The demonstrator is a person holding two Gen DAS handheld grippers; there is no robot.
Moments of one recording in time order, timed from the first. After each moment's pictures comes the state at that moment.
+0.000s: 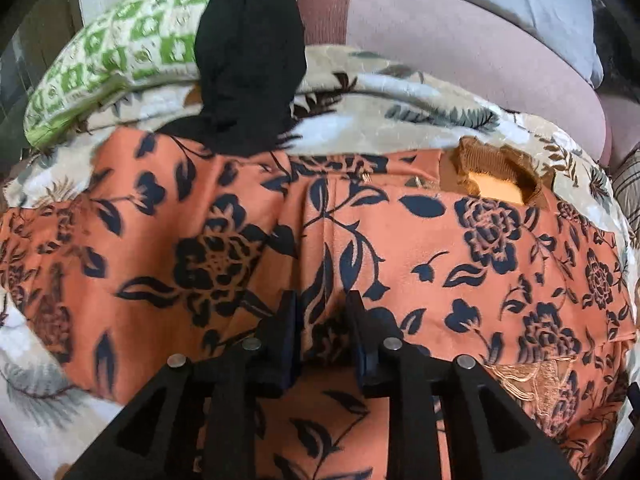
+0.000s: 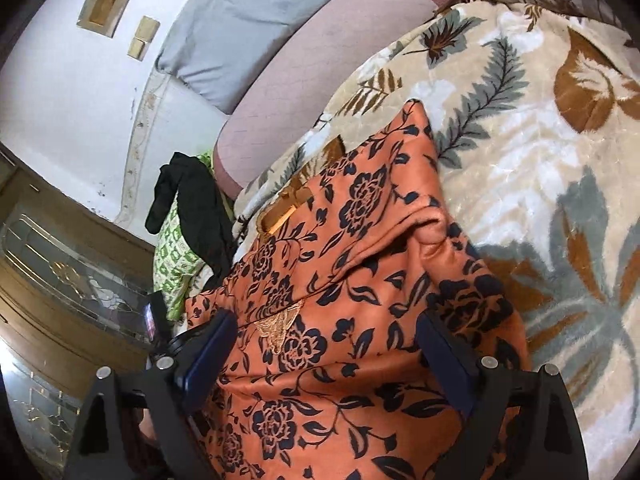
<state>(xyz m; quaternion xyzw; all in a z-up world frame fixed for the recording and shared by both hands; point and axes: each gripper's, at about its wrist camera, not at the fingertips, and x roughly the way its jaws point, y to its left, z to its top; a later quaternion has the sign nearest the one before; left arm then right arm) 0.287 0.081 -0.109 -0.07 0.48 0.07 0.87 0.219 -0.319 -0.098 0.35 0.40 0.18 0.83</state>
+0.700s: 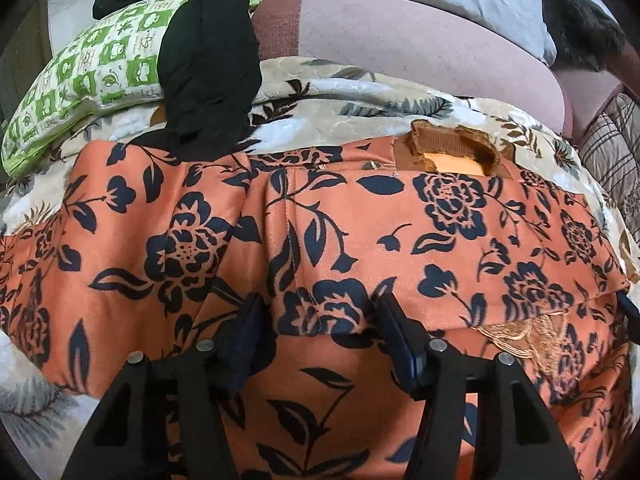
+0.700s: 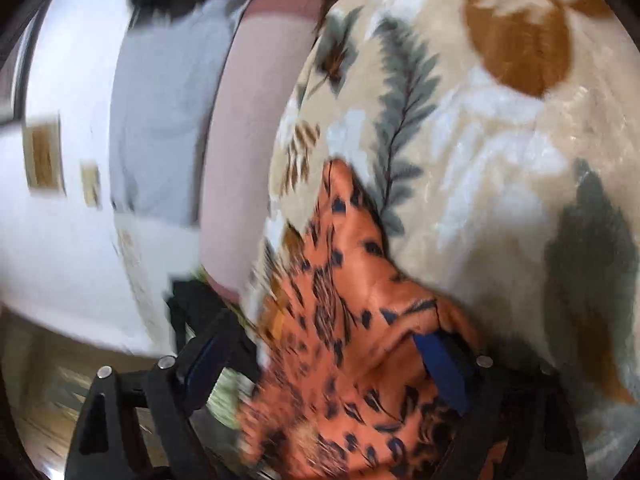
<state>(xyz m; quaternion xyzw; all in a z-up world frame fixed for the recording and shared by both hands) 0.265 0.070 -0.119 -0.03 0.45 0.01 0.89 0.276 -0.364 -0.135 0.51 0.38 0.10 0.76</state>
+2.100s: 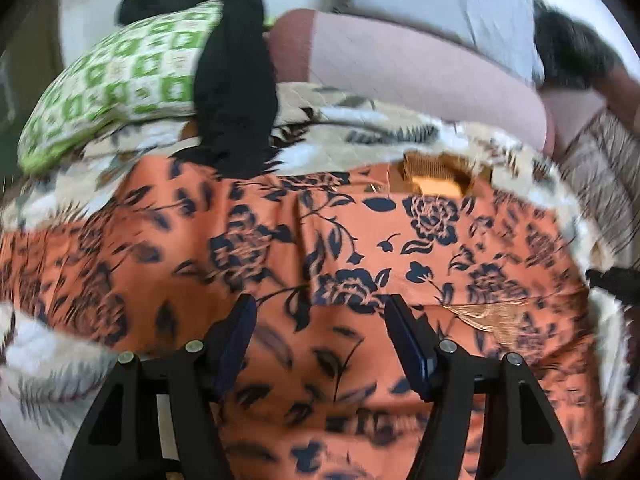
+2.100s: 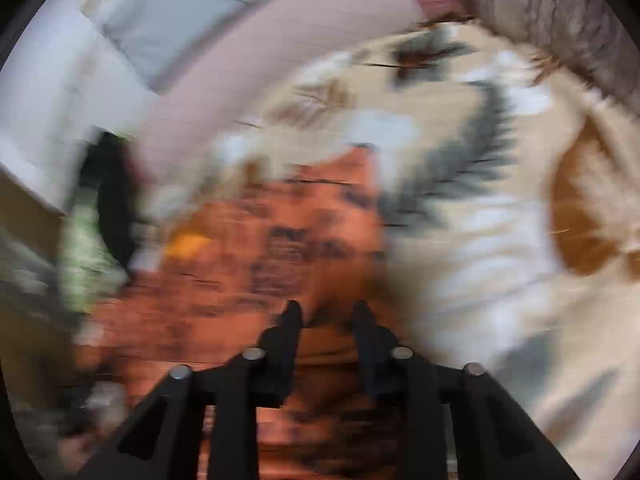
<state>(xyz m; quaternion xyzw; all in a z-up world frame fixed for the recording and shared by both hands) 0.219 0.105 -0.074 -0.07 0.43 0.00 0.90 0.295 -0.365 -0.079 0.18 0.50 -0.05 0.85</state>
